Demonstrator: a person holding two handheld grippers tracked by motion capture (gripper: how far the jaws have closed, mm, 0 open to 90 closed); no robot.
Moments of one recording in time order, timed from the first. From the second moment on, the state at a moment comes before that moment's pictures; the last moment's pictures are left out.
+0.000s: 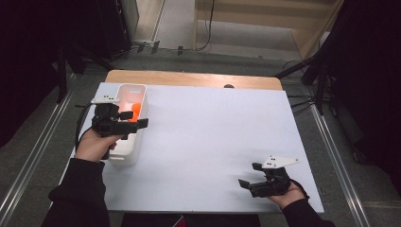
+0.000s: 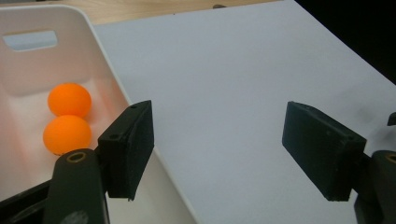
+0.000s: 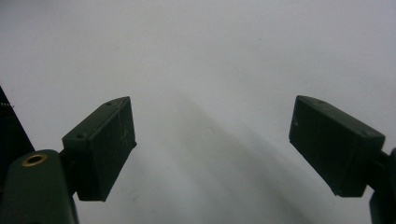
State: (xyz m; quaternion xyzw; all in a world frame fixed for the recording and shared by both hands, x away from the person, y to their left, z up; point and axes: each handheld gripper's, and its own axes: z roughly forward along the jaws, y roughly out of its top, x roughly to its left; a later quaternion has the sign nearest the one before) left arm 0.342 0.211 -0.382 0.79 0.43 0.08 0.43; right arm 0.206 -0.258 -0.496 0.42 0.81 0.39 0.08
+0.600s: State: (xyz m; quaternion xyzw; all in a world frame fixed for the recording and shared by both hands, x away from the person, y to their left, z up) left arm 0.323 0.203 -0.395 0.81 0.38 0.09 0.44; right arm 0.206 -0.258 -0.495 0.42 0.81 0.39 0.08
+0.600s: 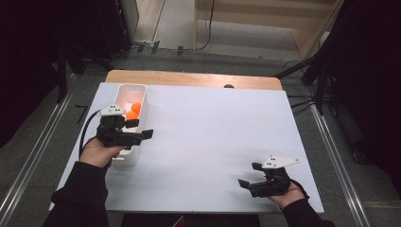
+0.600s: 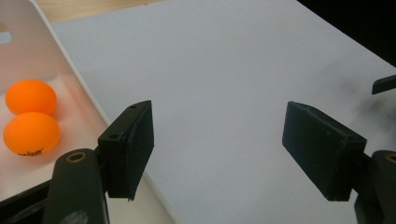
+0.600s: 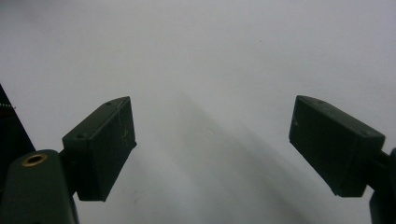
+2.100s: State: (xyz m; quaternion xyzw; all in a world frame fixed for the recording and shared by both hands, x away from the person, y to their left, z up) left arm 0.268 0.186 -0.433 0.84 0.27 0.08 0.47; right arm 0.208 -0.259 -0.496 0.43 0.81 0.40 0.08
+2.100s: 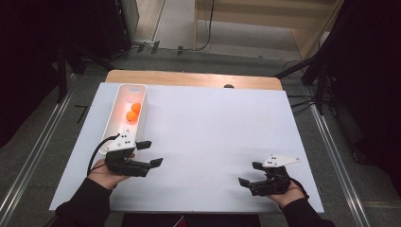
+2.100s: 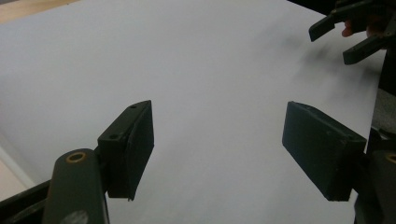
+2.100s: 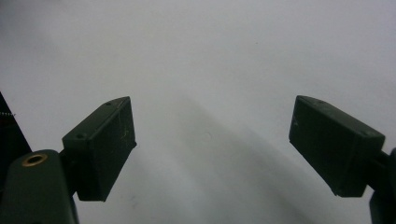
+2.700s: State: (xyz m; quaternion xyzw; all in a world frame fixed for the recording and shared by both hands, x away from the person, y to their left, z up) left arm 0.254 0.189 -0.455 0.85 0.24 0.07 0.46; right arm 0.208 -0.259 -0.496 0.43 0.81 0.40 0.08
